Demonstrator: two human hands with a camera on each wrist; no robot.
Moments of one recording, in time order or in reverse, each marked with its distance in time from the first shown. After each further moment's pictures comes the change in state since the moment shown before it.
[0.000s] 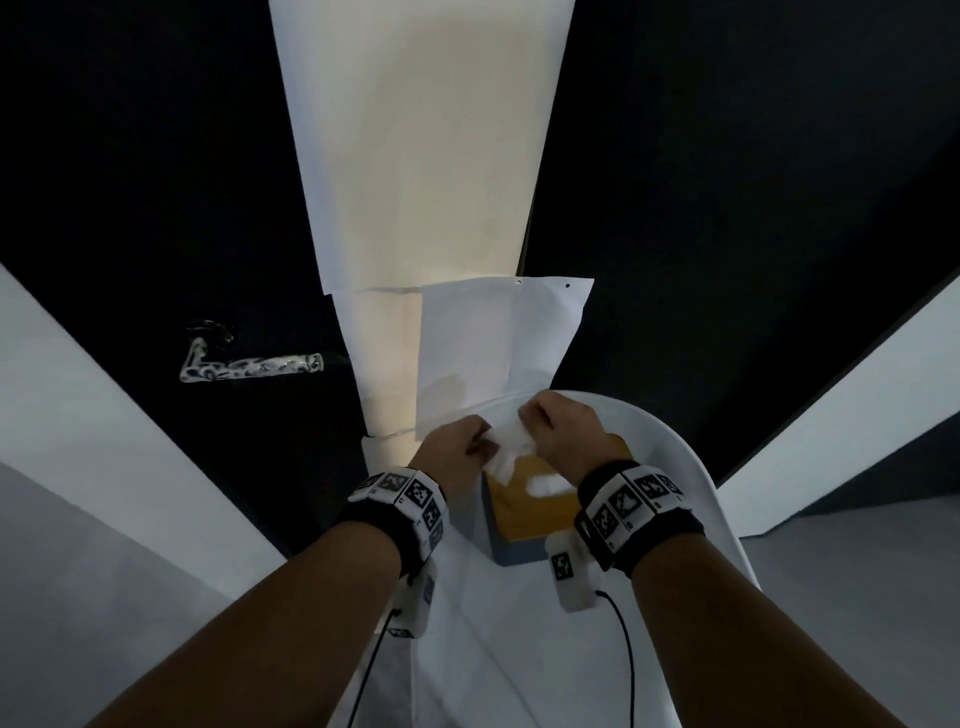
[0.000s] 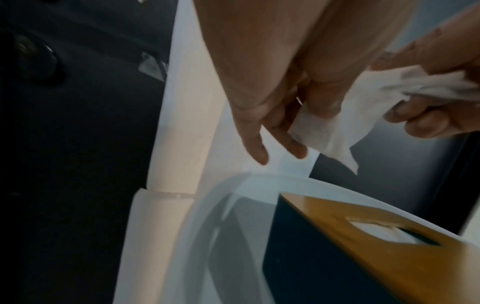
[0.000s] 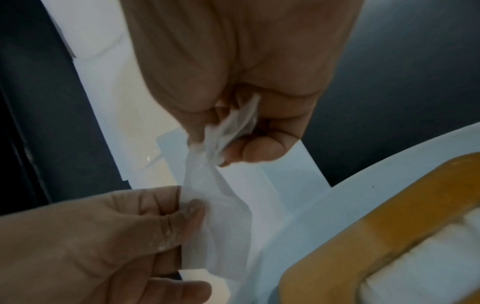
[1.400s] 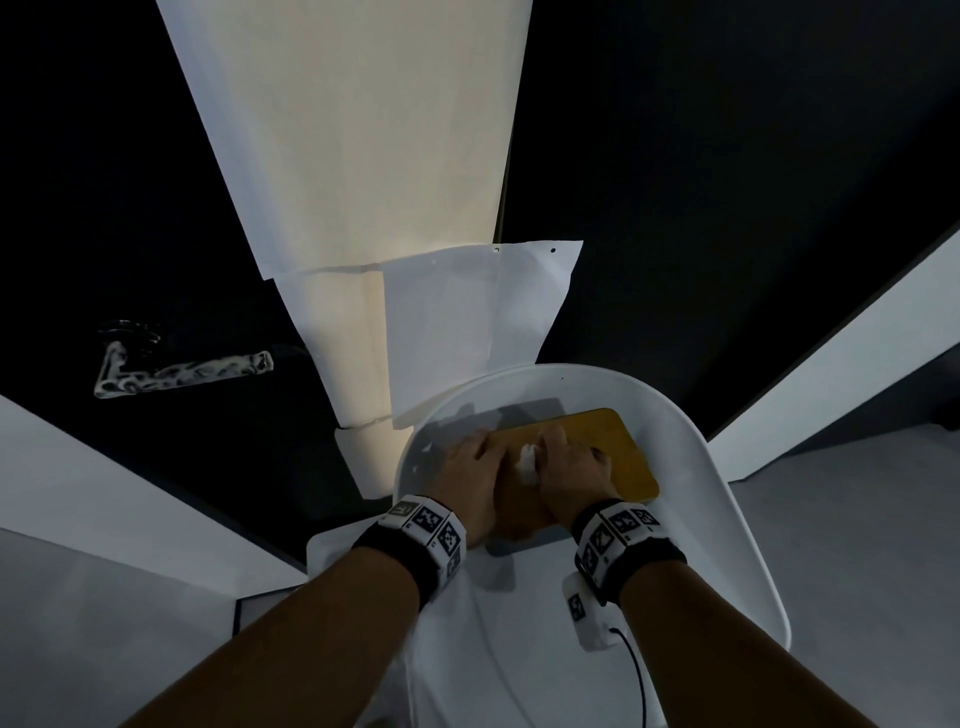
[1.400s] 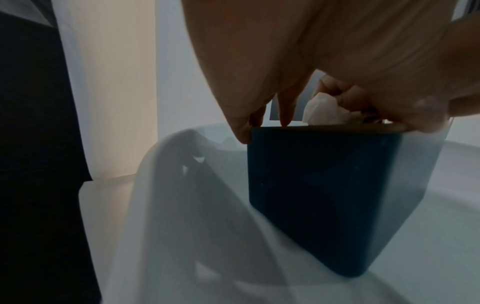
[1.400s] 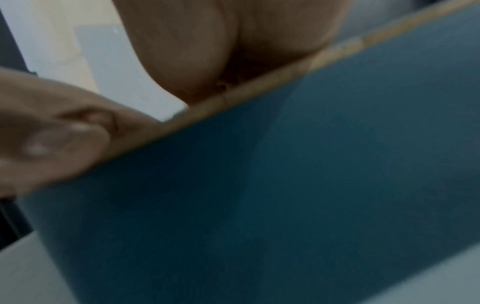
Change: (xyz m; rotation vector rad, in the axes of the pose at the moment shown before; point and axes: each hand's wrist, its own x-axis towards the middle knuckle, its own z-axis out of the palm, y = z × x) left_hand 0.009 -0.026 0.062 0.358 -0.187 0.081; right_hand -0.006 0.064 0.052 -0.325 -0.110 0.338
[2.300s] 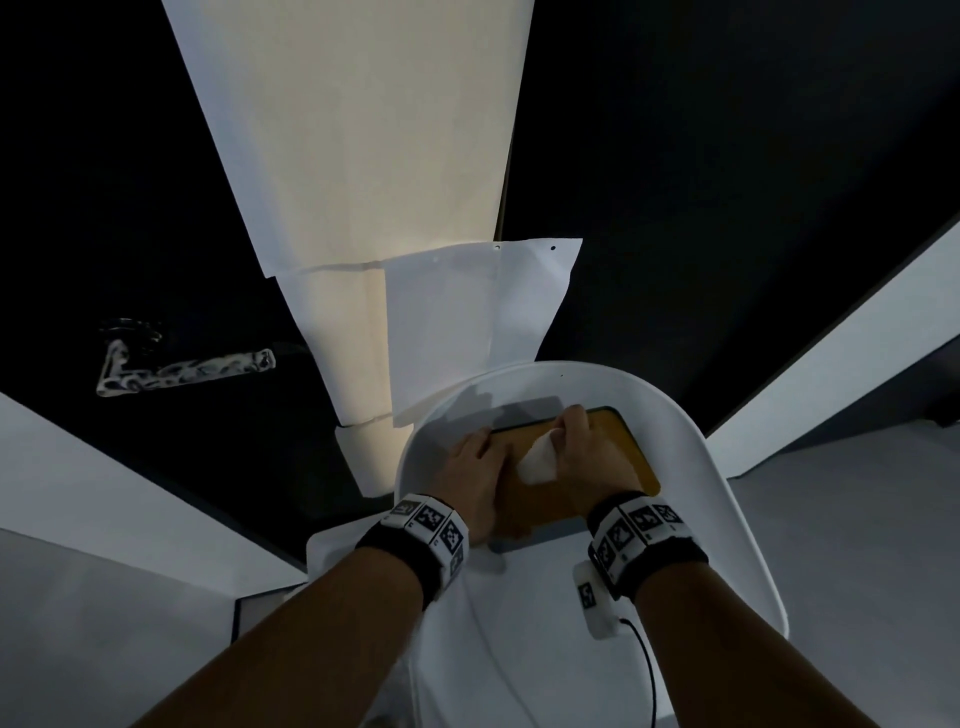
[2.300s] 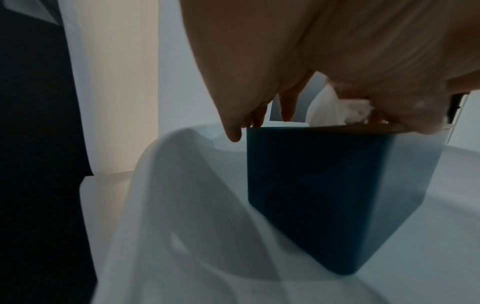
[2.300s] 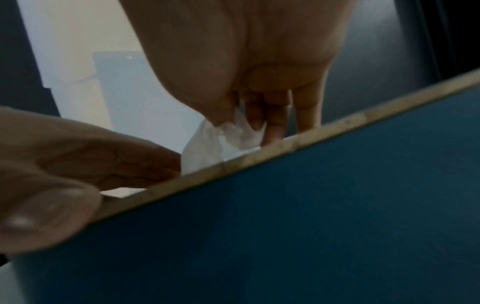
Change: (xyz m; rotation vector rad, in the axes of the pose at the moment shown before) left_hand -0.005 0.005 -0.008 -0.021 -0.061 0.008; right_hand -0.003 0.012 -0.016 0.050 0.125 -0.031
